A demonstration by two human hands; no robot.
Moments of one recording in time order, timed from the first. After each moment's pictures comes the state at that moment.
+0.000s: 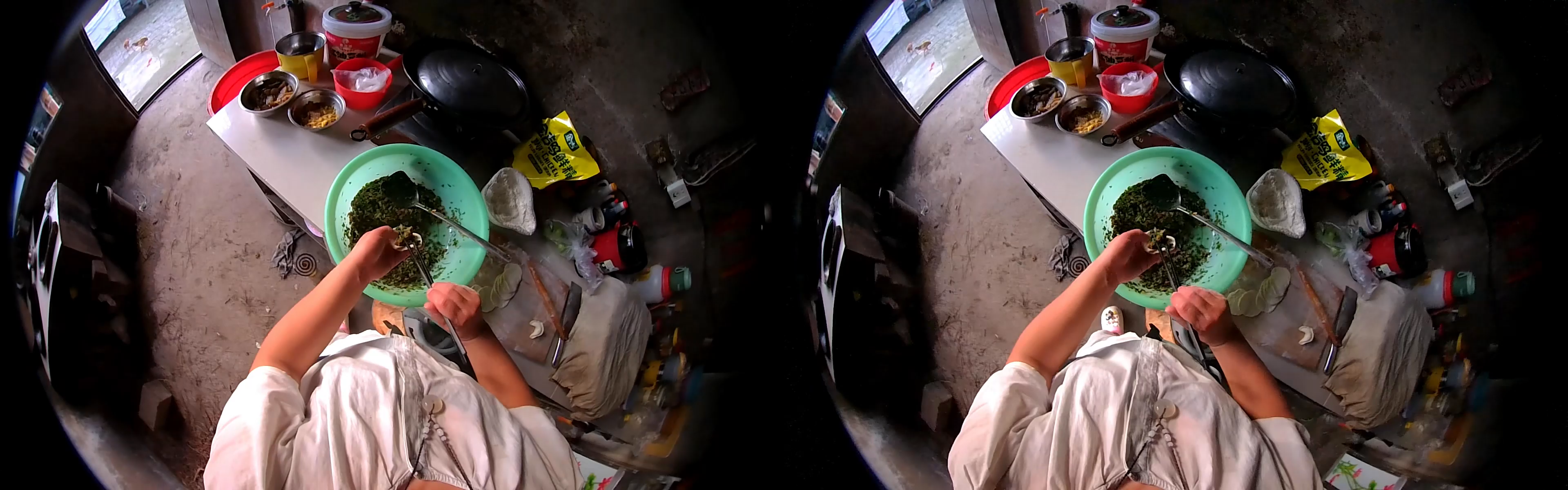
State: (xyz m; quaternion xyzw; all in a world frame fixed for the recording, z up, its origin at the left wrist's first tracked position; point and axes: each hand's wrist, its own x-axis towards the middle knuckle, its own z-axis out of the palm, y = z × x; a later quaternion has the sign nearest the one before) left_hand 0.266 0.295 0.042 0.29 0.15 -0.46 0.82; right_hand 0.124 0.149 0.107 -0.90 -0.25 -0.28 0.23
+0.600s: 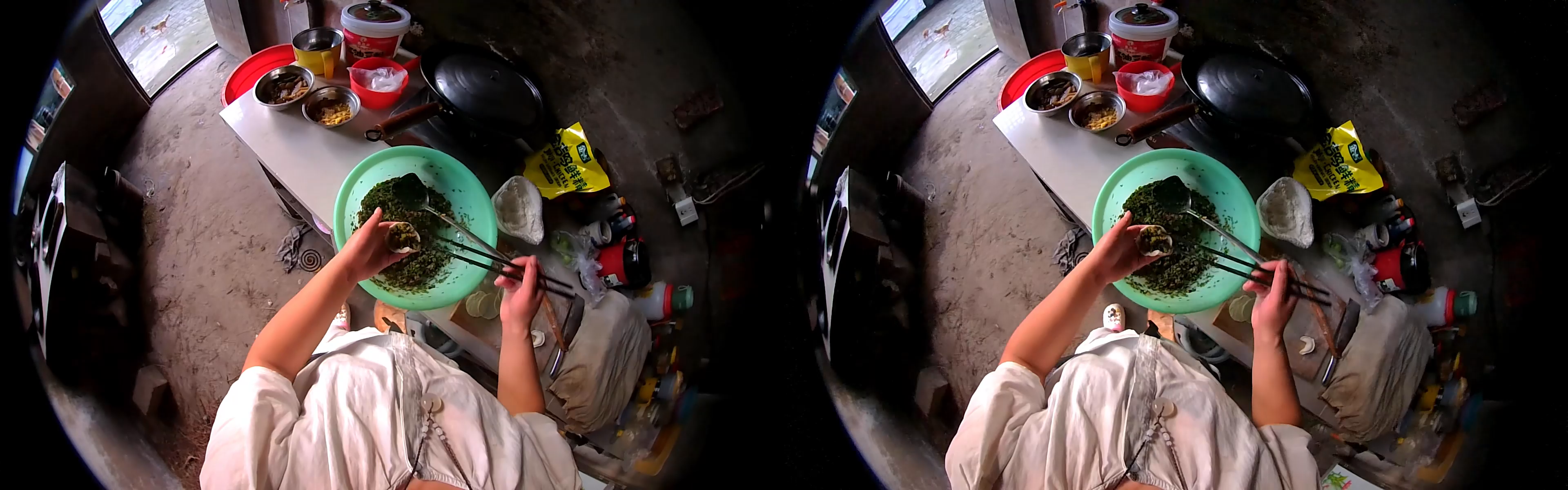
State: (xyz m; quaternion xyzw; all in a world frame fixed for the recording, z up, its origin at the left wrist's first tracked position) left_hand 0.268 0.325 0.064 0.24 0.05 -0.47 0.84; right_hand 0.136 0.107 0.142 -0.57 0.24 -0.29 0.73
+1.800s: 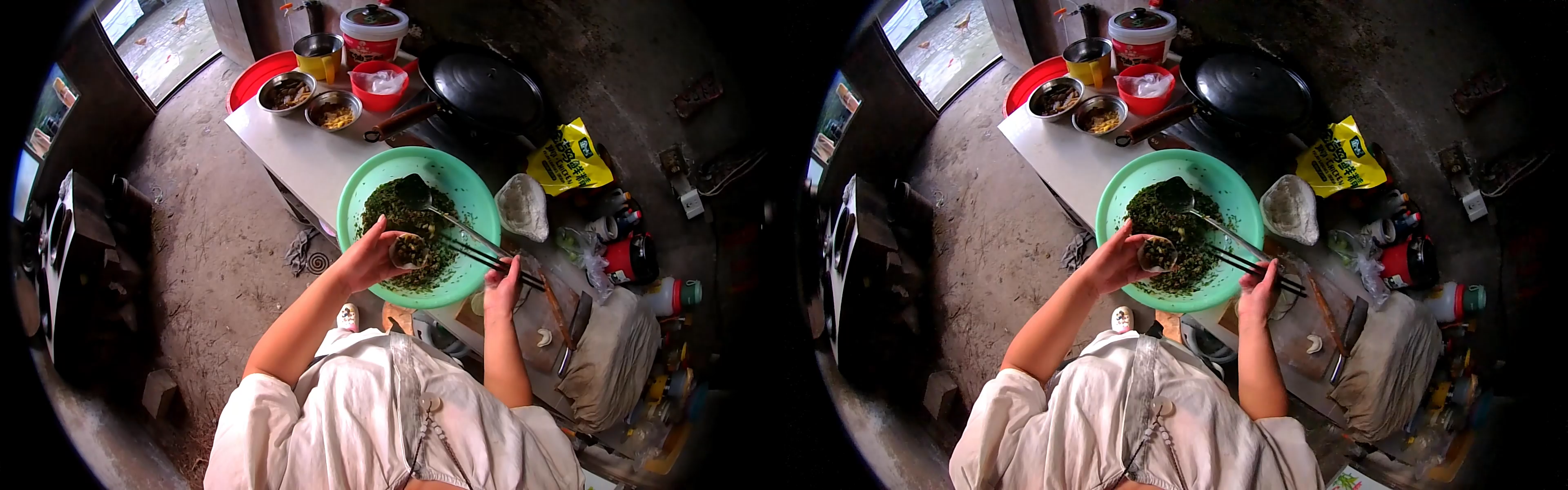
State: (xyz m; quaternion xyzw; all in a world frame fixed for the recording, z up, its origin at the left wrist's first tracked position) left_hand 0.249 0.336 0.090 0.27 0.01 -0.51 0.81; right_hand 0.145 0.085 0.055 -0.40 0.36 -0.28 0.80
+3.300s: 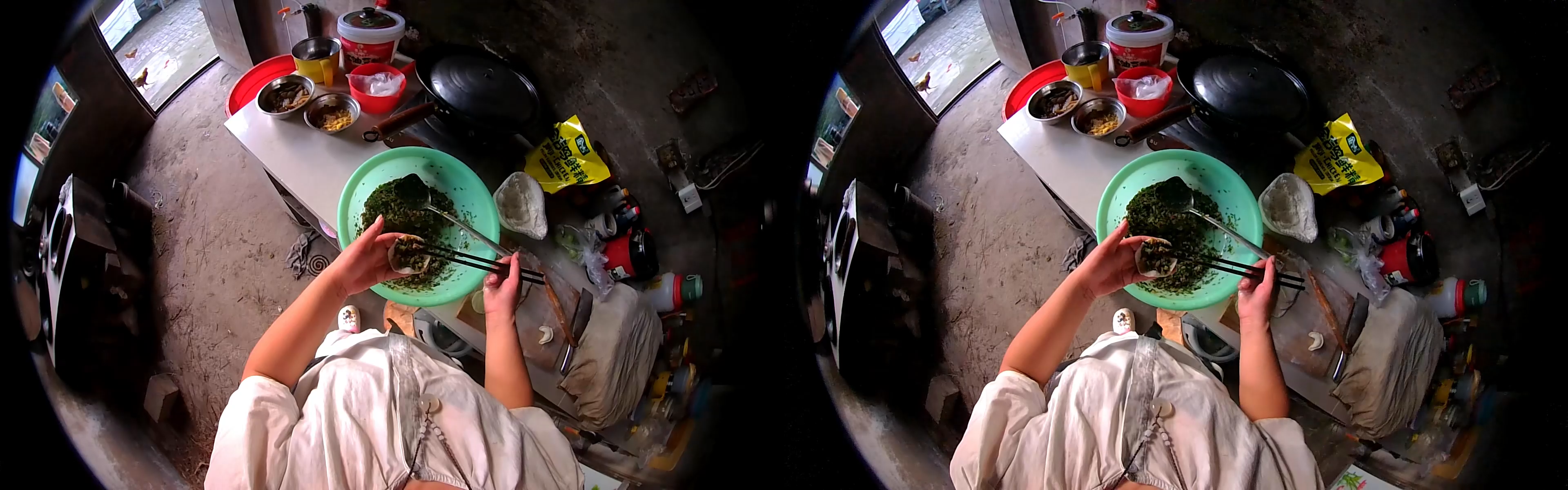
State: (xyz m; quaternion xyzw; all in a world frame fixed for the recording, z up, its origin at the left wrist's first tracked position) left_hand 0.242 0.345 0.103 0.27 0.00 -0.51 0.81; right_hand 0.137 0.090 0.068 -0.34 0.31 -0.23 0.86
